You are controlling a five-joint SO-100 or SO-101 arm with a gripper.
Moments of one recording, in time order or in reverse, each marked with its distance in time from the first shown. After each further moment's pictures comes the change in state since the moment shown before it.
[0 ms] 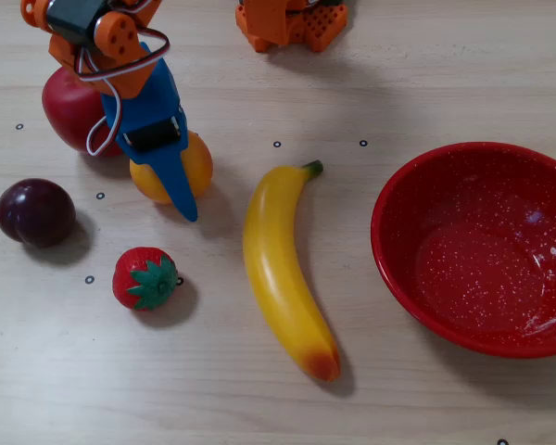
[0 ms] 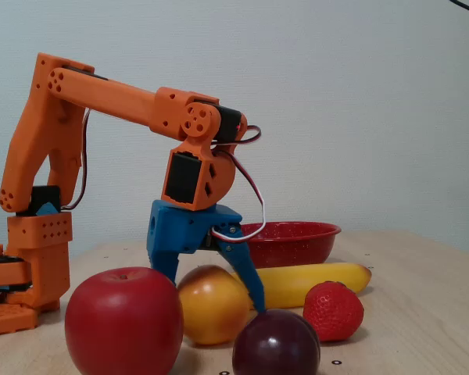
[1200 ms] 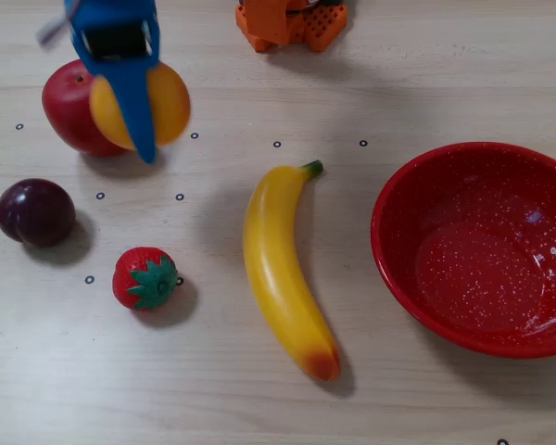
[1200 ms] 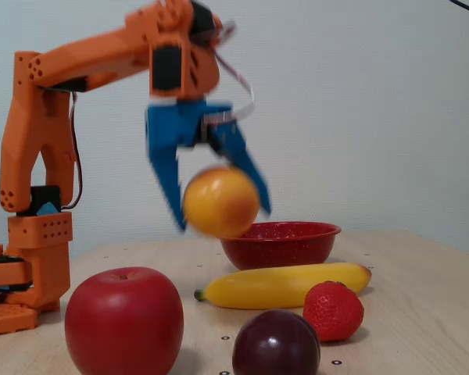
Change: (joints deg) arm 1.4 14.4 -17.7 17.9 -6.6
